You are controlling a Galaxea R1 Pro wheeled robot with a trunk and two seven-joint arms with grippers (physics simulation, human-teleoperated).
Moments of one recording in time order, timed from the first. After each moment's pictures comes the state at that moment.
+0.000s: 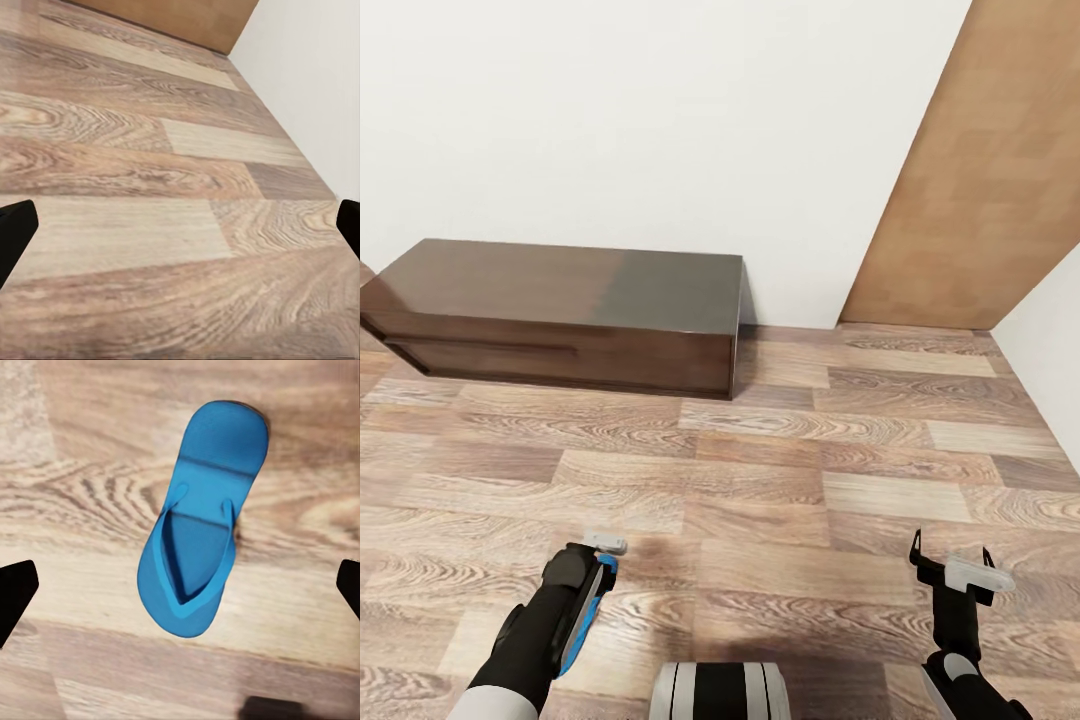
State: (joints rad) left arm -0.46 -0.05 -0.03 -1.07 -0.23 0.97 0.15; right arm -0.40 -0.18 -0.01 -0.58 0.07 -0.67 -0.52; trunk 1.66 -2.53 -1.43
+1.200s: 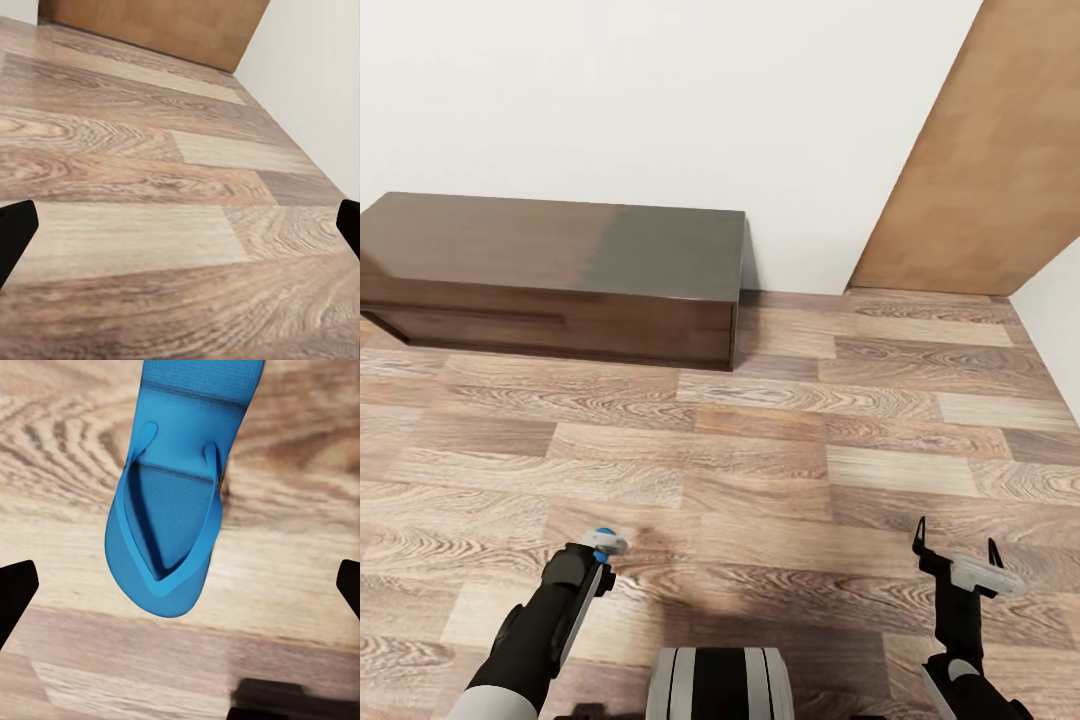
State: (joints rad) left arm -0.46 -0.05 -0.03 -1.07 -0.22 0.96 0.15; right arm -0.40 -0.18 -0.01 -0.59 0.07 -0.87 -0.53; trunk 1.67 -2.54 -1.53
